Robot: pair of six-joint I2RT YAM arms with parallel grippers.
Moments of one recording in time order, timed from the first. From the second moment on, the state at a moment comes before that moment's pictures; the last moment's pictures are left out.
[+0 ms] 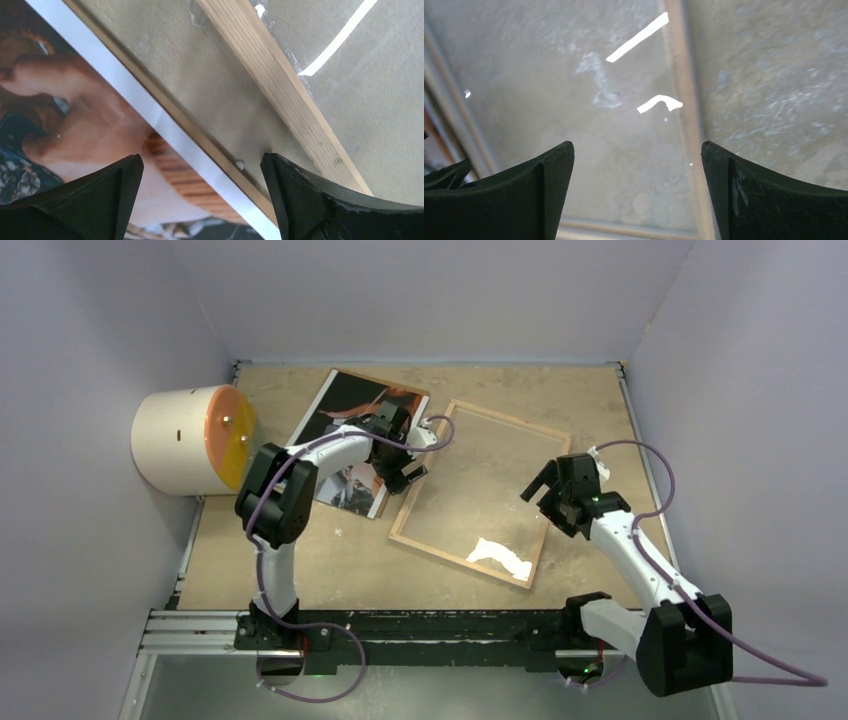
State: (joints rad) left arm -0.51 1.97 1.39 -0.56 0.11 0.51; right arm 0.19 1.05 0.67 -0.57 0.07 0.86
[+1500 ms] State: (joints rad) left arm -0.55 2.08 1.52 -0.55 0.04 0.50; right arm 0.15 0.89 0.26 0.75 -0.33 1.45
